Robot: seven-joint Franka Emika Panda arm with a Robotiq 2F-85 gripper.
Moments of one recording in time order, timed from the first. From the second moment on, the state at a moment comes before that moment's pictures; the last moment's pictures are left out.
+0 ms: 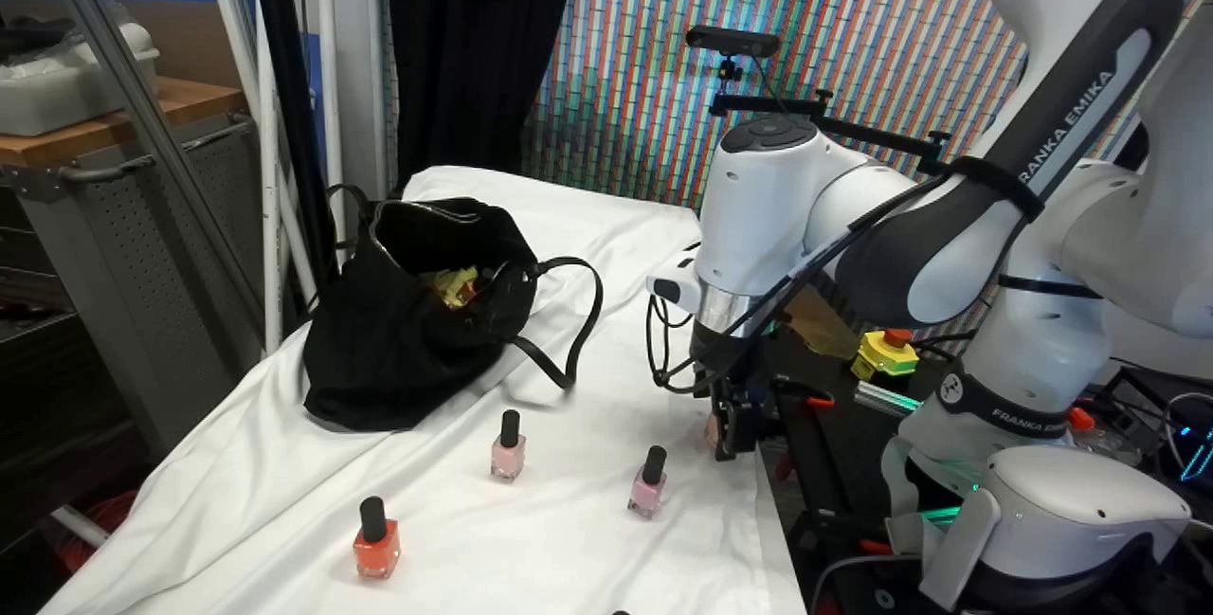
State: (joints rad) arm 0.12 -0.03 0.12 -2.74 -0.06 2.60 0.03
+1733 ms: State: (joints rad) arm 0.10 -0.03 0.08 -2.74 -0.05 2.51 -0.13
